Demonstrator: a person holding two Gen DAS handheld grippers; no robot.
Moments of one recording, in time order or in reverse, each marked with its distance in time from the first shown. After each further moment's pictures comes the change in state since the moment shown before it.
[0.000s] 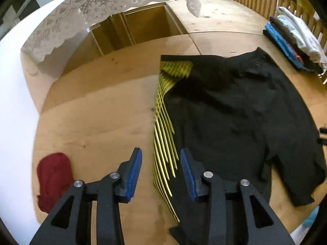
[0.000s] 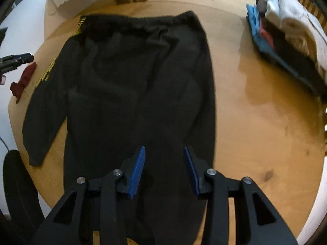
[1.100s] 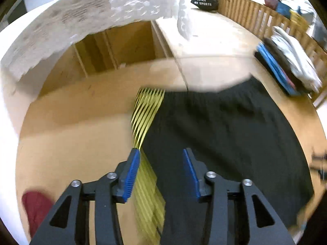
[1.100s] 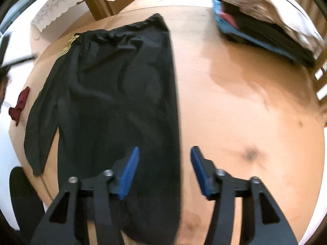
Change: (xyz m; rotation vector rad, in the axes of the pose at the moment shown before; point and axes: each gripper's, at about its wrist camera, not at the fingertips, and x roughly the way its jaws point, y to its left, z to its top) left arm -0.015 0.009 0.035 -0.009 -0.058 -0.120; right arm -0.044 -0.056 -0.039 0.179 -0.050 -0.022
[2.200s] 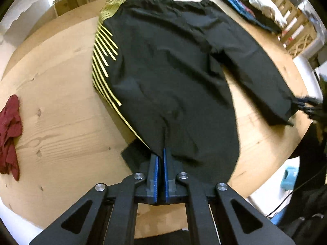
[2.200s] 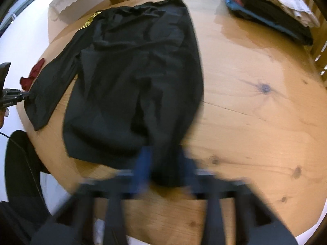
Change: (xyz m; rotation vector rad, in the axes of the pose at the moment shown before) left arm -0.013 -0.030 -0.149 0.030 0.227 -0.184; right arm 0.000 0.026 -0.065 -0.050 0.033 0.109
